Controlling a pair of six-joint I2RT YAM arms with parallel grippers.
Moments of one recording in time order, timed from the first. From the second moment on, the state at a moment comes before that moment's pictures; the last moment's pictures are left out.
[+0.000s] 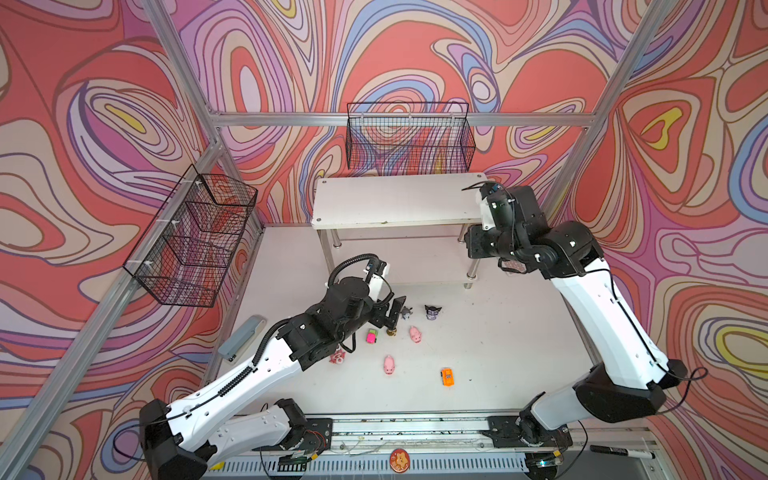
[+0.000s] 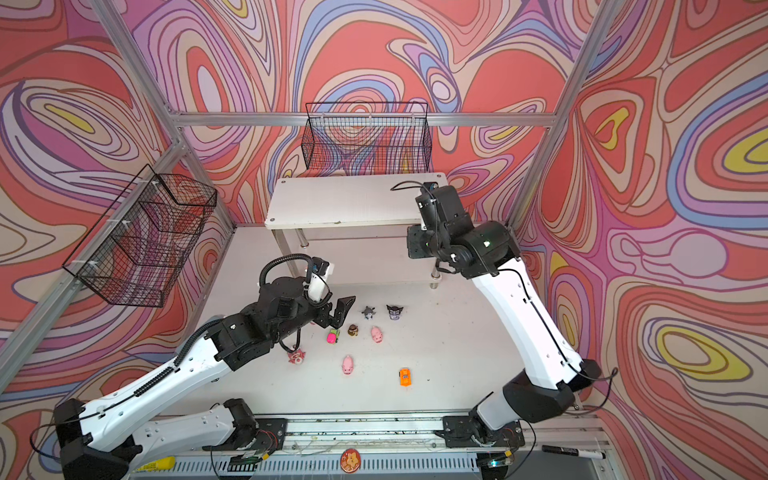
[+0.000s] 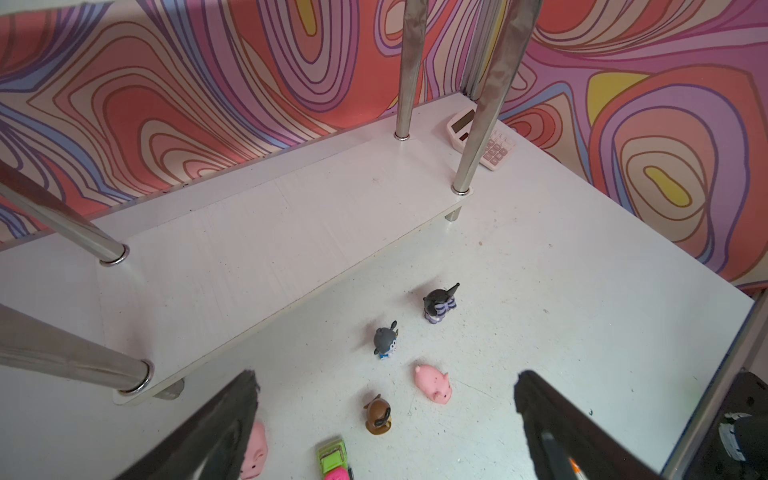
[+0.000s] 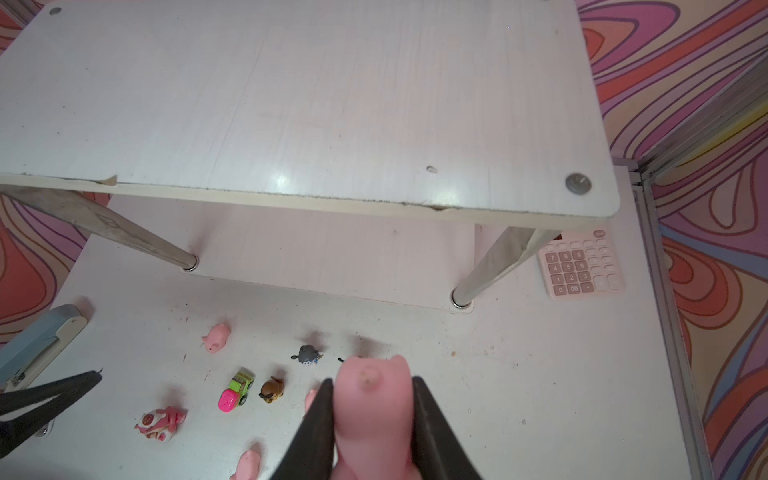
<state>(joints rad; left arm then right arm) -0.84 1.06 0.99 -0.38 -0.18 -0.19 0.56 1.55 2.09 -1.25 0.25 0.29</state>
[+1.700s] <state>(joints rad) -0.84 1.11 1.07 -0.32 -0.12 -0.10 0.28 1.96 2.49 -1.22 0.10 0.16</state>
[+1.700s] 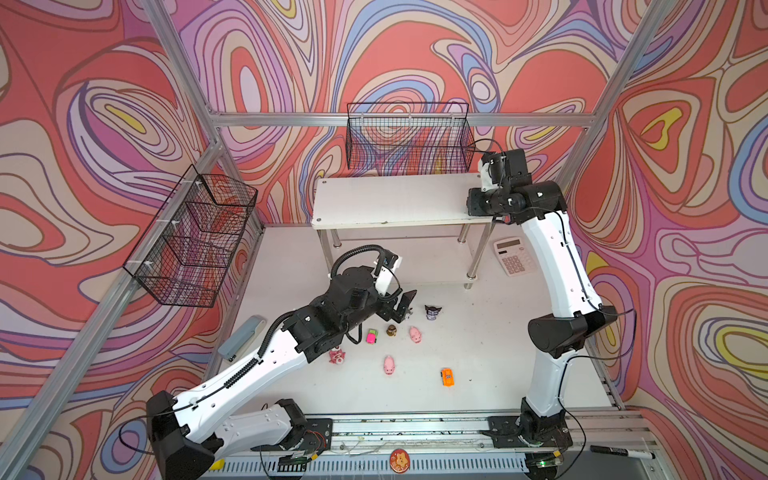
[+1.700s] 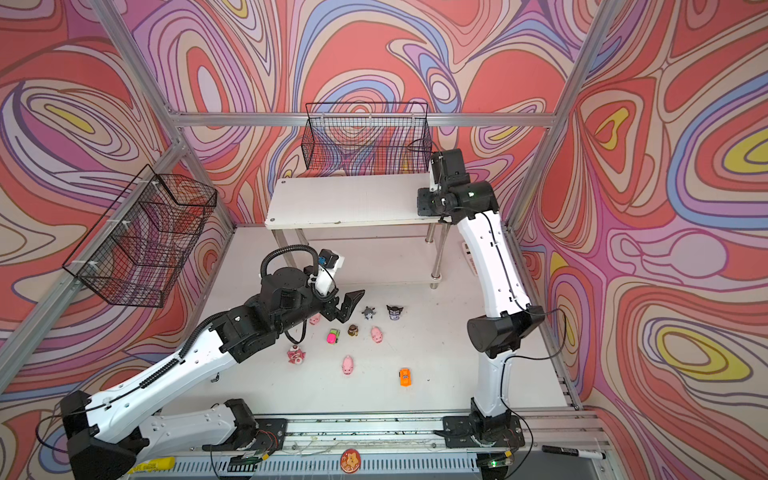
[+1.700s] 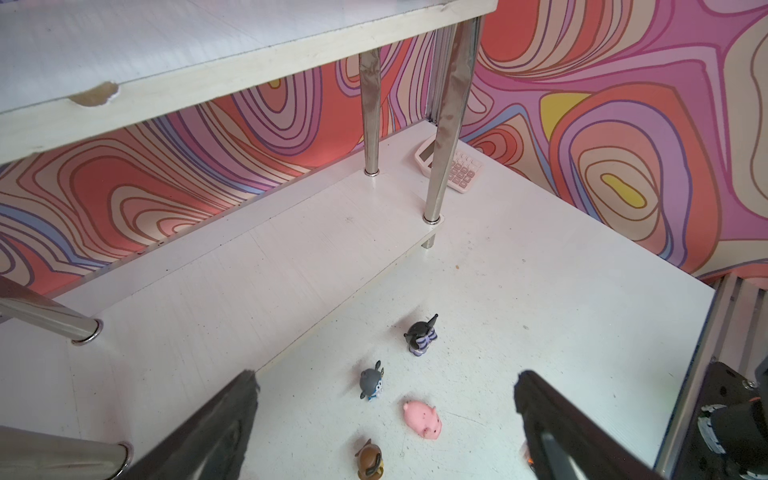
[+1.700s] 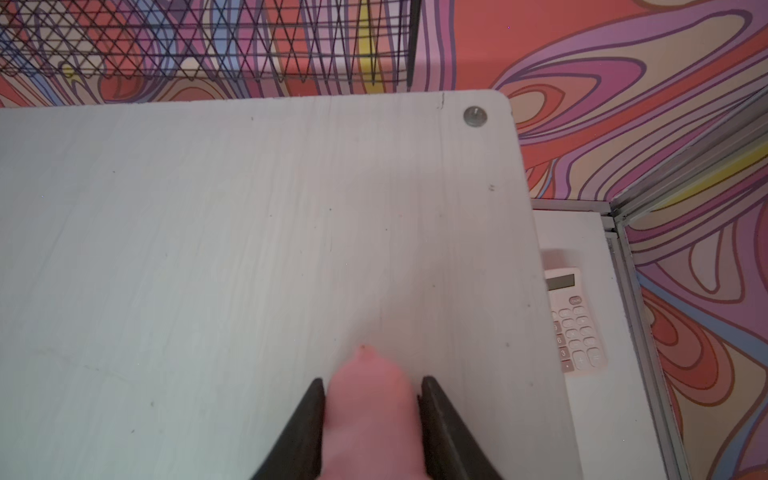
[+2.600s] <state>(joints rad) -0.84 0.96 1.03 -0.37 -0.14 -0.13 0.28 1.57 2.16 -1.13 0.09 0.18</state>
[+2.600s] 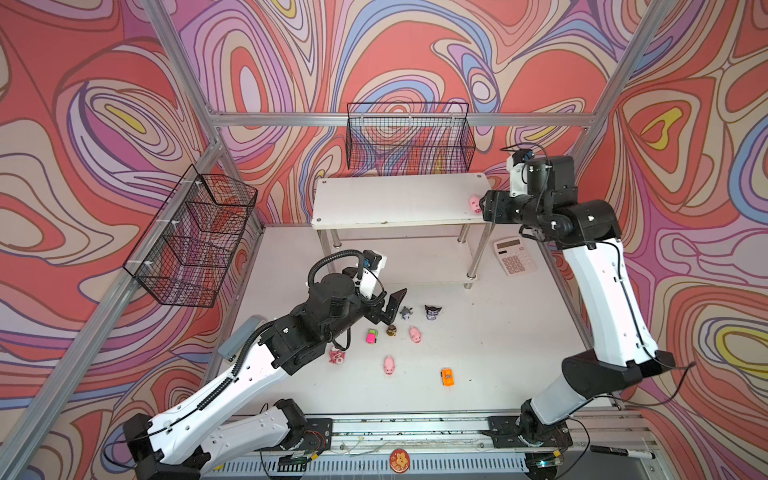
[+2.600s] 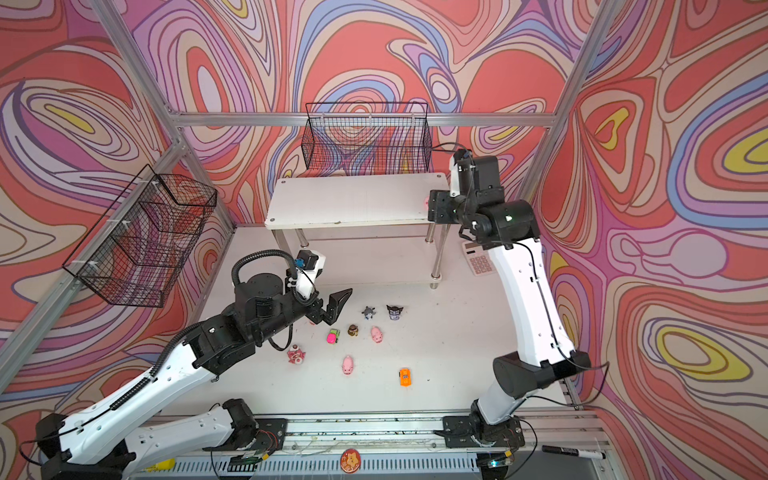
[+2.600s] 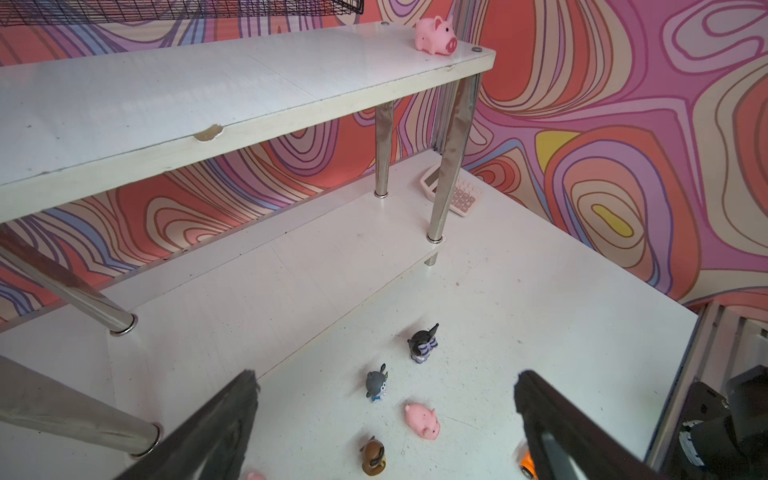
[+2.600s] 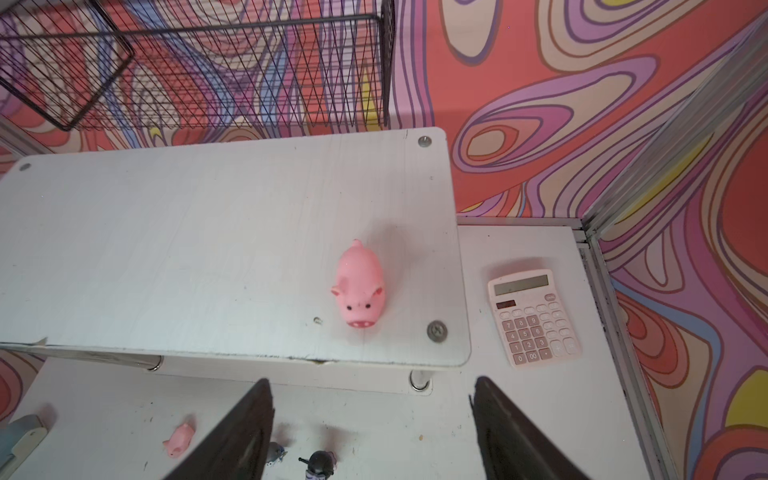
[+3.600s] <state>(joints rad) -0.93 0.70 0.59 -0.50 -0.15 -0.44 0.63 1.04 1.05 -1.07 -0.05 0.57</state>
